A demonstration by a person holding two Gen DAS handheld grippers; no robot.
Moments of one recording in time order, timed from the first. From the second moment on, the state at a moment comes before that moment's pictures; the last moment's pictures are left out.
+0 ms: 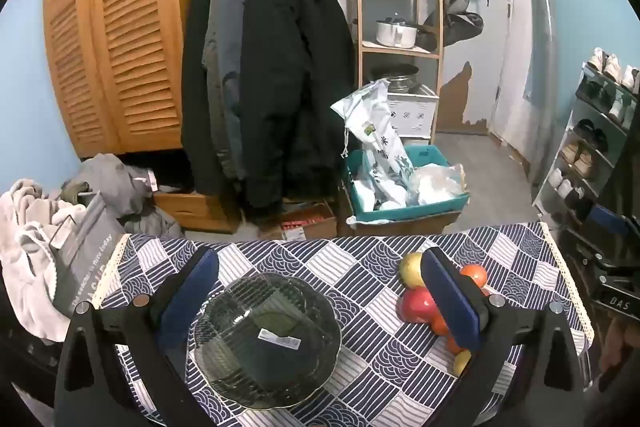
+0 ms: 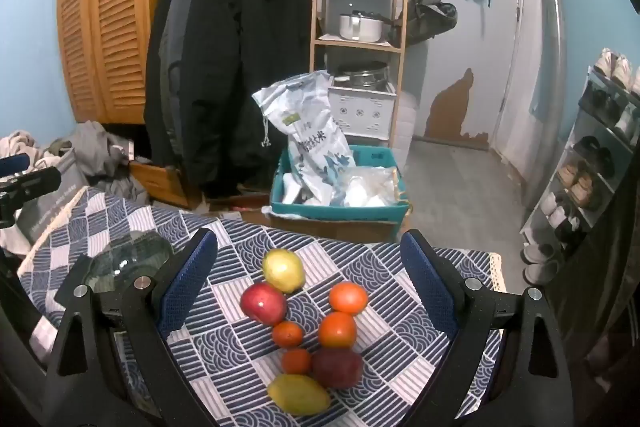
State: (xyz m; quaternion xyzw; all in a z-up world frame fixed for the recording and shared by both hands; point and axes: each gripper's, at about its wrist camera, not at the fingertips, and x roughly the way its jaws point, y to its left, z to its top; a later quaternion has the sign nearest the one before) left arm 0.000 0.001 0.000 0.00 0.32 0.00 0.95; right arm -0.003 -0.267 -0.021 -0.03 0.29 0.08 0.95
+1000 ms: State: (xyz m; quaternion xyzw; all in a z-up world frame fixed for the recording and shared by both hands) left arm 0.002 0.003 0.001 0.01 0.32 0.01 0.95; right arm -0.003 -0.268 -0.023 -0.04 0.29 0.08 0.95
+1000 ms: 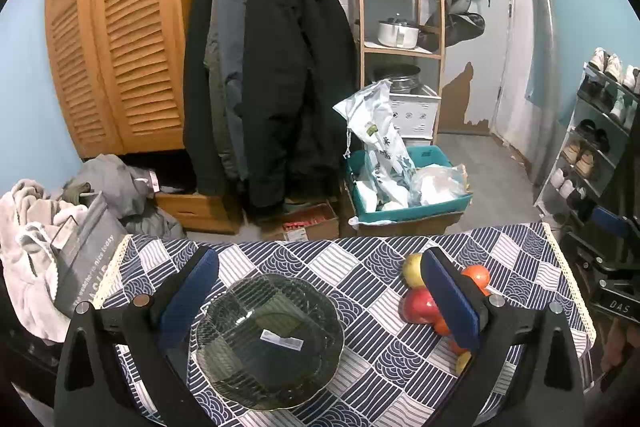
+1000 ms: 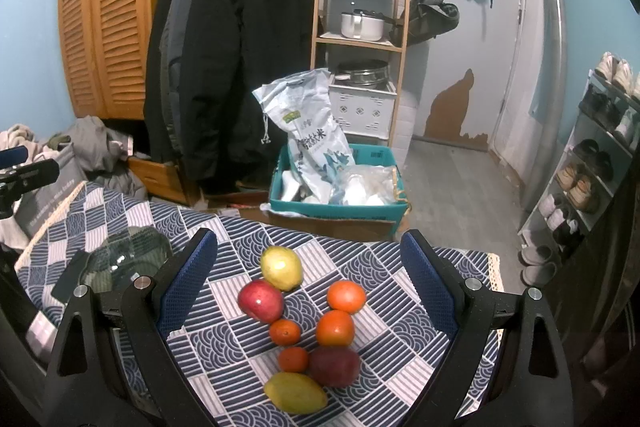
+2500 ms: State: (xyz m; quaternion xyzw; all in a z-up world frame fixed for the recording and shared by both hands) left arm -0.001 0.005 0.002 0.01 0.31 0.01 0.95; right arm -0.003 -0.266 -0.020 -0.04 0.29 0.08 0.95
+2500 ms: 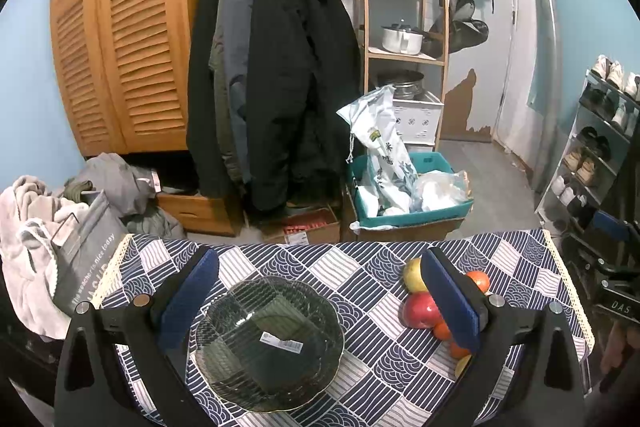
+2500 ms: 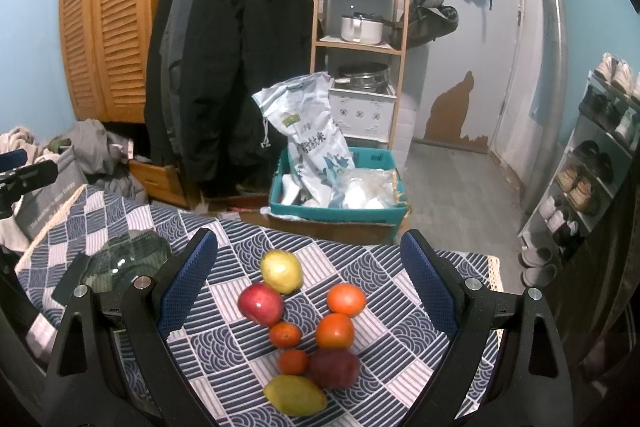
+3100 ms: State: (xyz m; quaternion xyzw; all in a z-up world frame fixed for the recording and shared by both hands) left arm 0.000 0.004 0.004 0.00 0.31 0.01 0.95; right arm -0.004 -0.268 -0.021 -0.04 0.29 0.08 0.95
